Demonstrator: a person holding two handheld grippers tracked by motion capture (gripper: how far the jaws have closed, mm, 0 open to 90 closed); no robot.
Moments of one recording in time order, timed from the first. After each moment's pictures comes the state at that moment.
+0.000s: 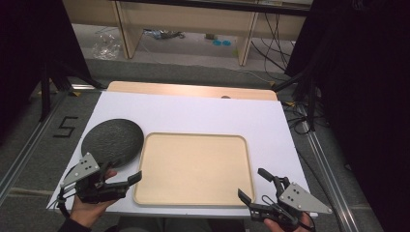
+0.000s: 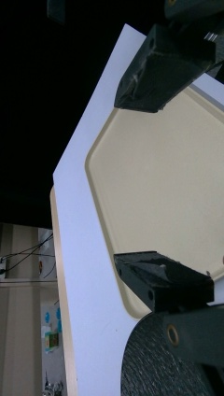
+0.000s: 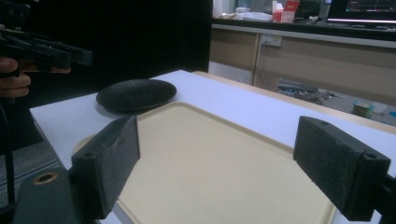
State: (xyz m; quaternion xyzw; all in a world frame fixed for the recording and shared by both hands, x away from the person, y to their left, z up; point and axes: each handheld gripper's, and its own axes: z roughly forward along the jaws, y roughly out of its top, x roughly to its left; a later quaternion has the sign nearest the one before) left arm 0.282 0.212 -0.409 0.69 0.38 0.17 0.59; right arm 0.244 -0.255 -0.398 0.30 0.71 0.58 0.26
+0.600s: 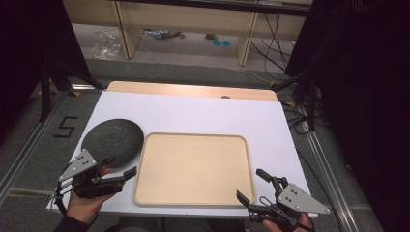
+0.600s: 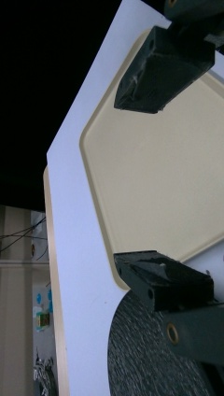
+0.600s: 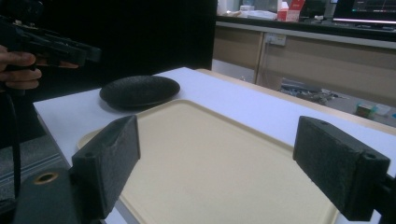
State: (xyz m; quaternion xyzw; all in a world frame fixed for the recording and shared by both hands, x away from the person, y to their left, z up) left arm 0.293 0.227 -0.413 0.69 0.41 0.19 0.57; right arm 0.243 -0.252 -0.397 0.29 0.72 0.58 0.25
